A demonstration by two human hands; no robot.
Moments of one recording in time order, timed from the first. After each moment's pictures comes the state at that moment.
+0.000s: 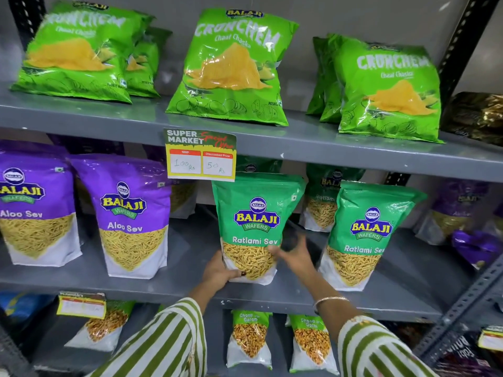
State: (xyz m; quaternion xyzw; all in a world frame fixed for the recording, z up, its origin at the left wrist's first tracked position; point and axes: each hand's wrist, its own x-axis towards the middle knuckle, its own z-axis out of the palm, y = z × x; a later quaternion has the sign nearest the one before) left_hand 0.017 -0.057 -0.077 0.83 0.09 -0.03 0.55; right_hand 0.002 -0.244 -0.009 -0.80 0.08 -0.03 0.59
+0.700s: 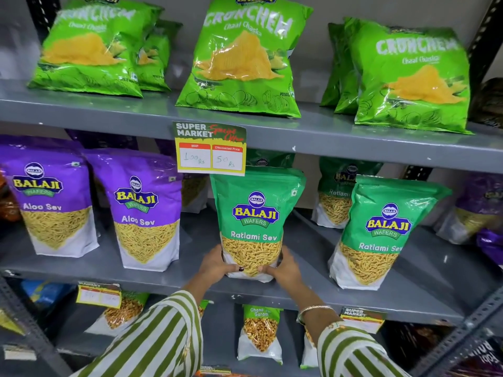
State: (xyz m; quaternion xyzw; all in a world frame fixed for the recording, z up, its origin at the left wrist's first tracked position) left_hand 0.018 -0.029 -0.069 0.89 0.09 -0.04 0.45; right_hand 0.007 -0.210 -0.061 -0.86 0.06 0.02 0.51
